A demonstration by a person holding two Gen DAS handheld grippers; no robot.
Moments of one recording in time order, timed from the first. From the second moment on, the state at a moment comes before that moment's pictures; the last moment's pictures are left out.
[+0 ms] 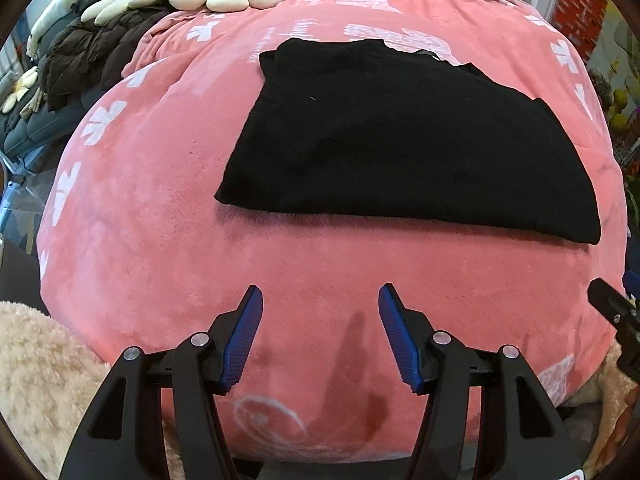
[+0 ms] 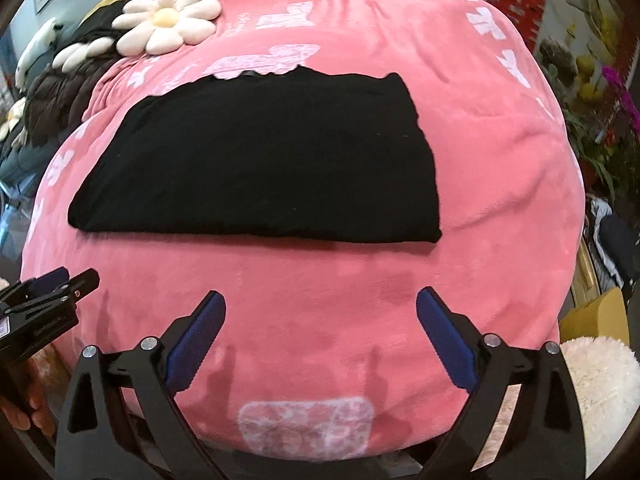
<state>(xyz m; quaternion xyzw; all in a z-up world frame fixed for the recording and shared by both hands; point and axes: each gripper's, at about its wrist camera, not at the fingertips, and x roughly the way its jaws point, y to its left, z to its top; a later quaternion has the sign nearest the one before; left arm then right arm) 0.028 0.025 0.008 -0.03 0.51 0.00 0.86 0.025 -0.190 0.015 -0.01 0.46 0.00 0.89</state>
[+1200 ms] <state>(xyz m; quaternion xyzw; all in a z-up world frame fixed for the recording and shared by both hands) 0.098 0.133 0.029 -0.36 0.50 -0.03 0.78 0.119 -0.284 0.043 0.16 0.50 0.05 0.85</state>
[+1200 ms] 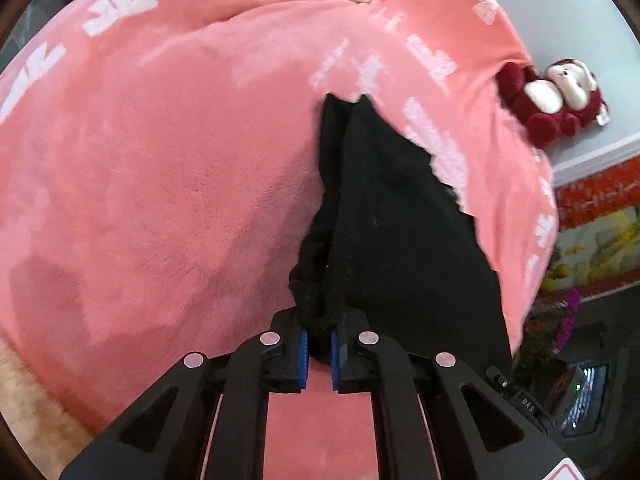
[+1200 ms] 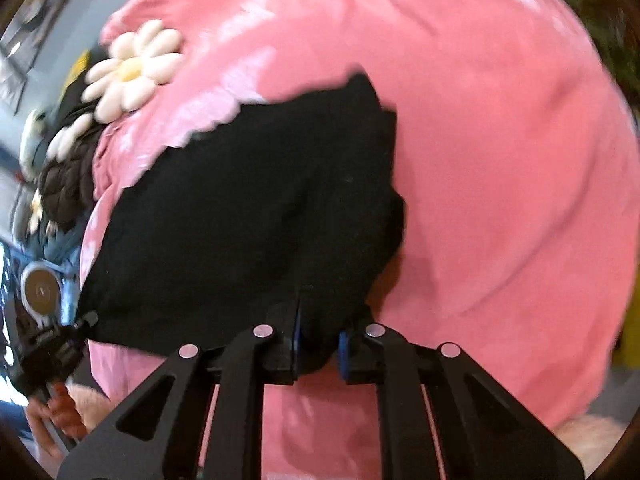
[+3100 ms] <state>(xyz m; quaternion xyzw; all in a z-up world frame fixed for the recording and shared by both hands) 0.050 -0.041 0.079 -0.11 0.50 -0.10 0.85 0.106 -0.241 0.044 0.17 0.46 0.10 0.87</state>
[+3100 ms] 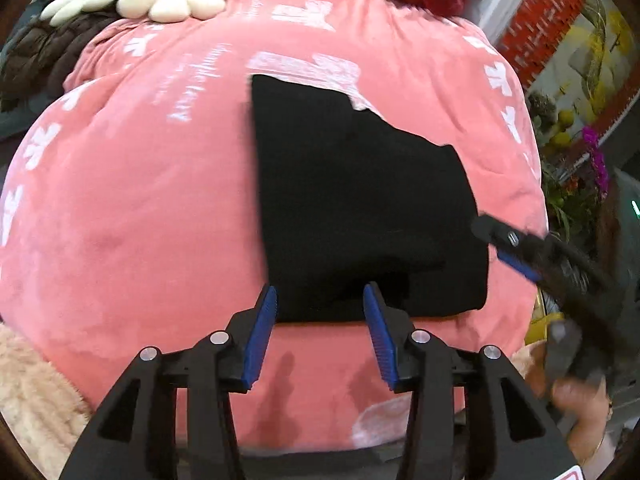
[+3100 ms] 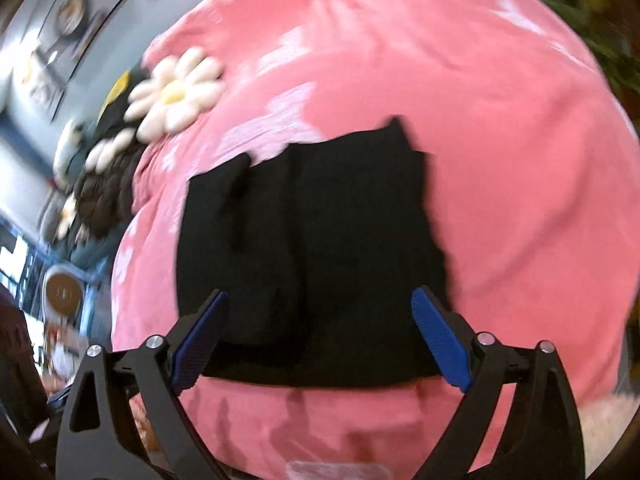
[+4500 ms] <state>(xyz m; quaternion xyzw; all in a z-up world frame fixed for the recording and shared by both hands) 0.045 -0.070 0.075 -0.11 0.54 -0.12 0.82 0.164 -0.284 0.026 0.20 0.47 0.08 0.85</state>
